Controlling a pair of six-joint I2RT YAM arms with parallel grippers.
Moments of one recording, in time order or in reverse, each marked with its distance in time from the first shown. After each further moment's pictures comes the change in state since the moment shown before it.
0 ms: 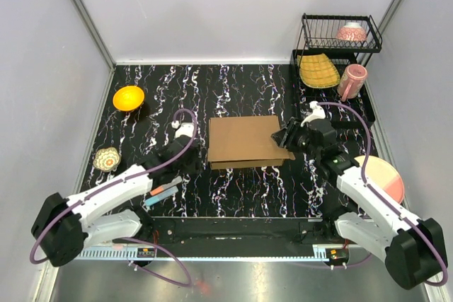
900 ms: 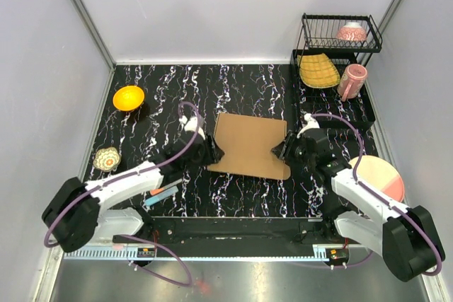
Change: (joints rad) left arm -0.001 0.074 0.008 0.354 0.152 -0.180; right arm 0.000 0.078 -0.140 0.083 -0.046 0.035
